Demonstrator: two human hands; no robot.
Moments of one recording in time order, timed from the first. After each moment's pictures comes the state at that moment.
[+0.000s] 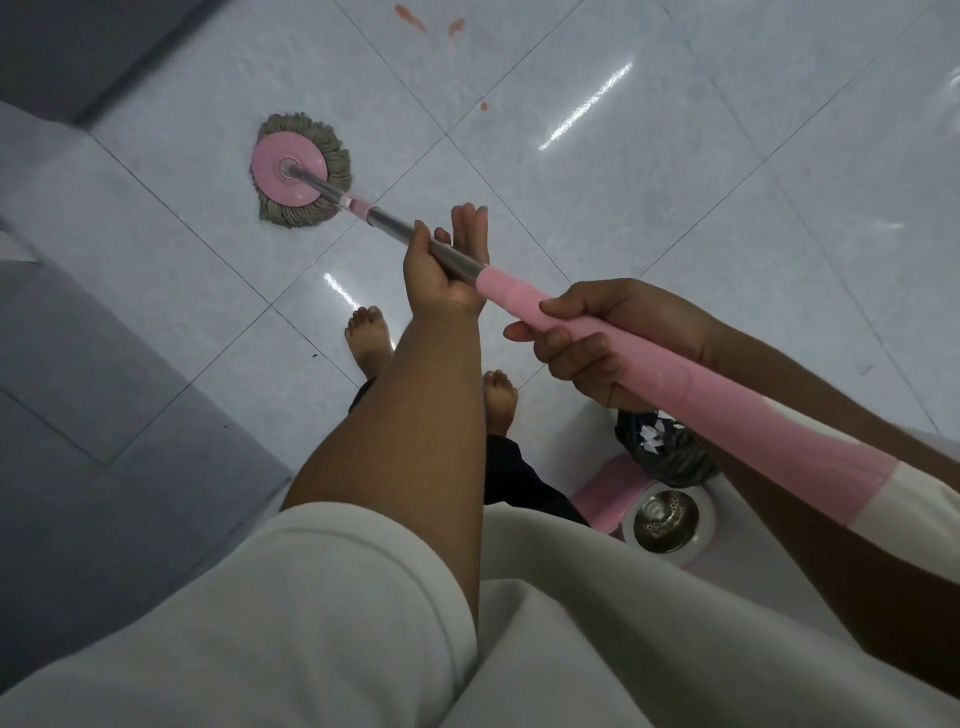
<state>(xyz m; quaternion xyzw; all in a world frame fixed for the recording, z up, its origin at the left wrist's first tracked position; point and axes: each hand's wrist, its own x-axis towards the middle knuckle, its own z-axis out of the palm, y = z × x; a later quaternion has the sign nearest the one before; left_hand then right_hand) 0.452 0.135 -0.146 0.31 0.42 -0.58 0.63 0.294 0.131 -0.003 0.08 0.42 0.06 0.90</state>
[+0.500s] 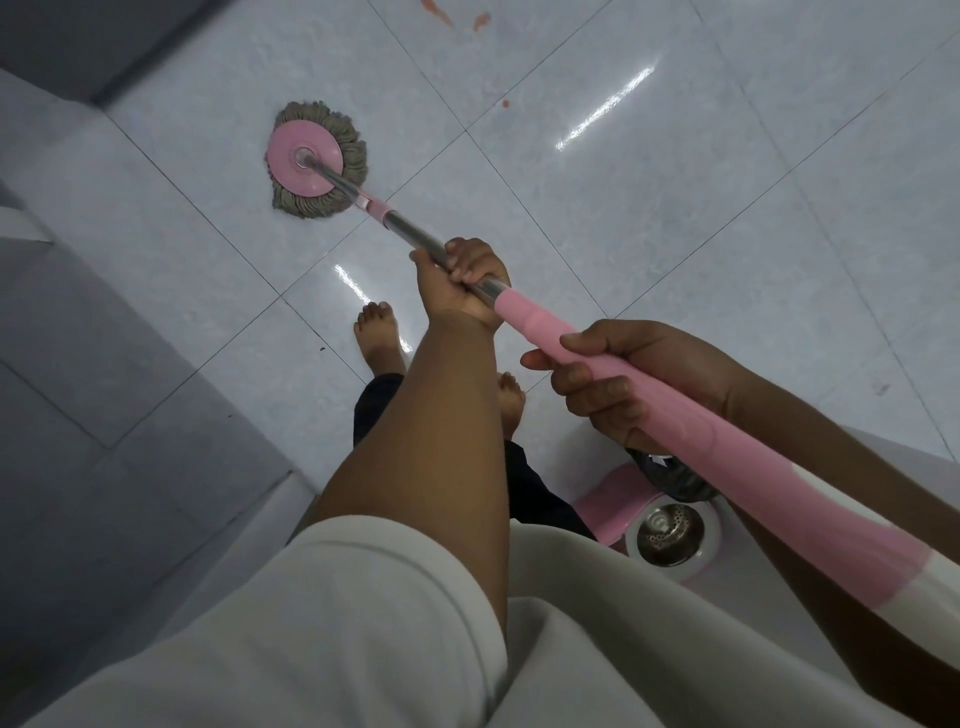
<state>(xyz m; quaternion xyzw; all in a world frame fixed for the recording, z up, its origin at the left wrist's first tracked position) 0.450 0.148 -0.174 0.13 0.48 -0.60 0.62 0.287 0.147 -0.015 0.10 0.40 0.05 0.91</state>
